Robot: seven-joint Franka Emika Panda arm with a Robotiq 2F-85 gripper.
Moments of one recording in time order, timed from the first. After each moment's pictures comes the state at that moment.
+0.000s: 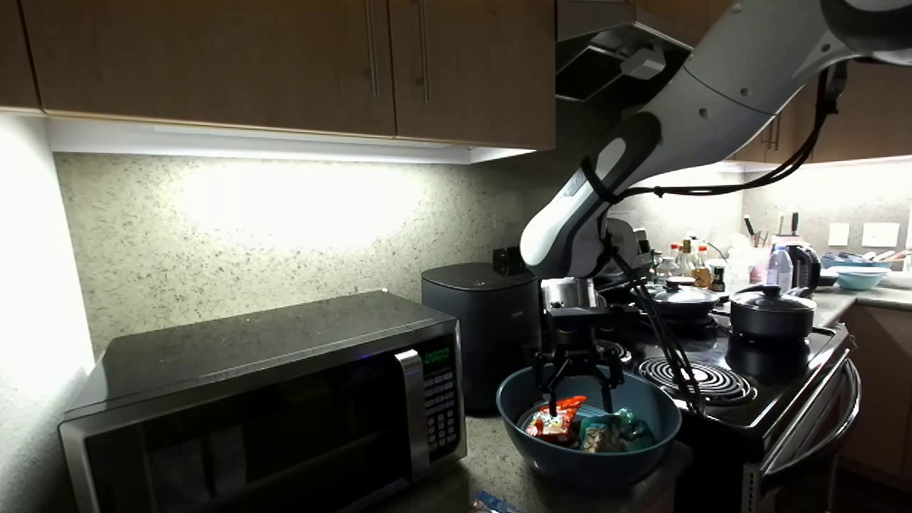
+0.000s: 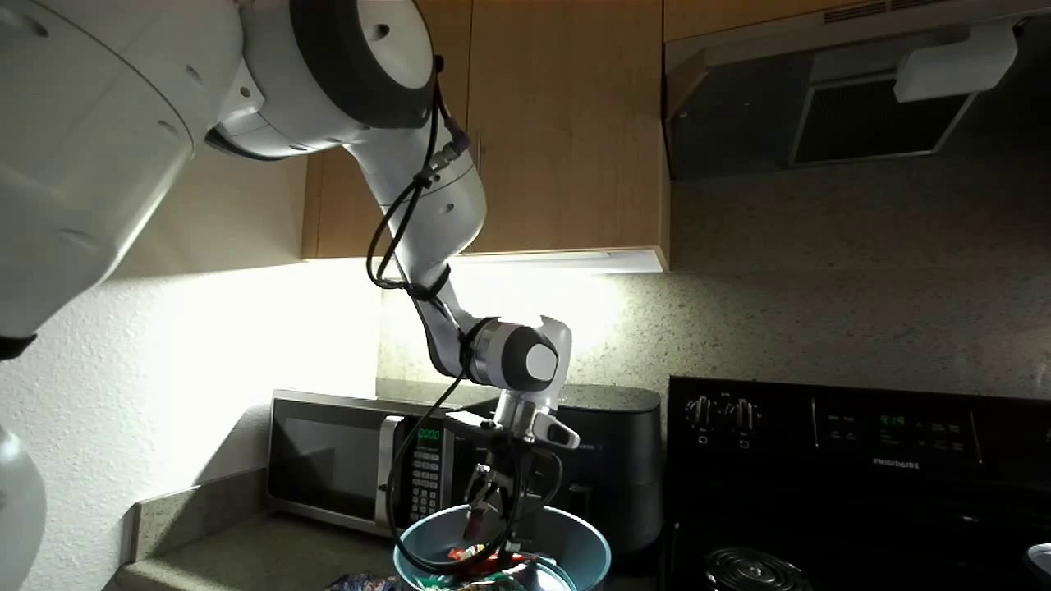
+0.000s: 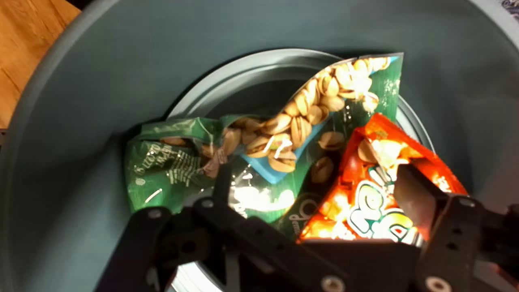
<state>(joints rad) -0.02 0.39 -0.08 -1.99 0.20 2.09 0.38</state>
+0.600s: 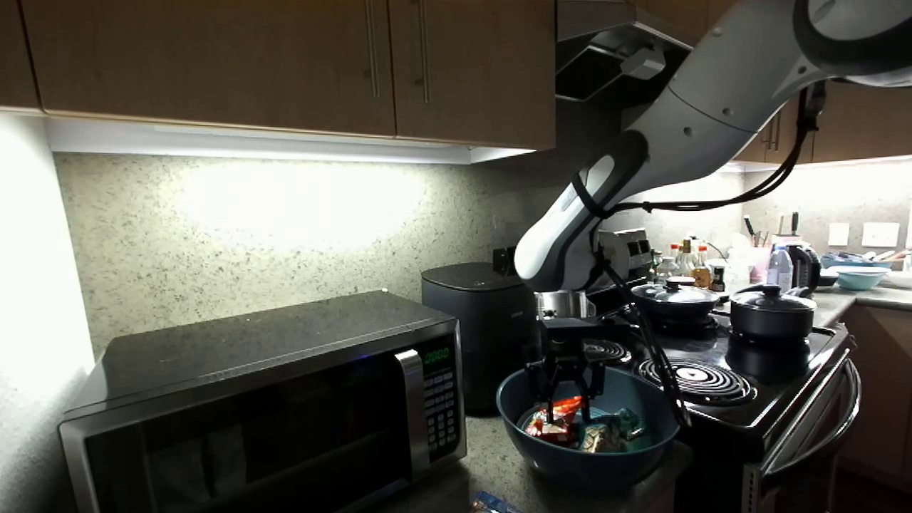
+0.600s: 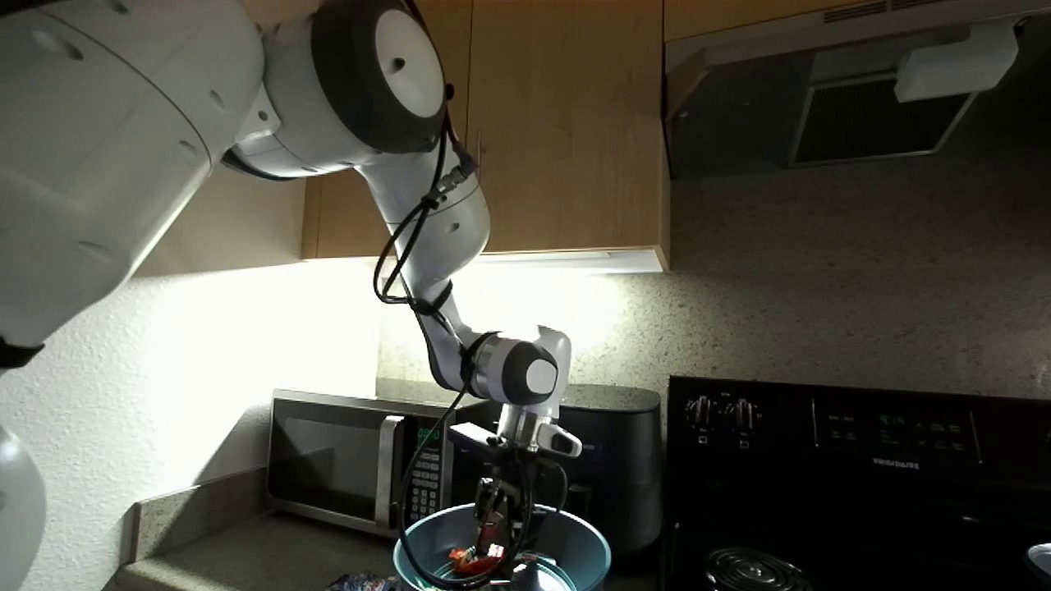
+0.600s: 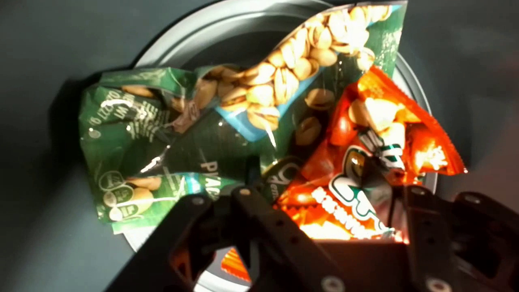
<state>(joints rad) -0.02 0.46 -0.07 -1.95 0.20 2.19 0.33</state>
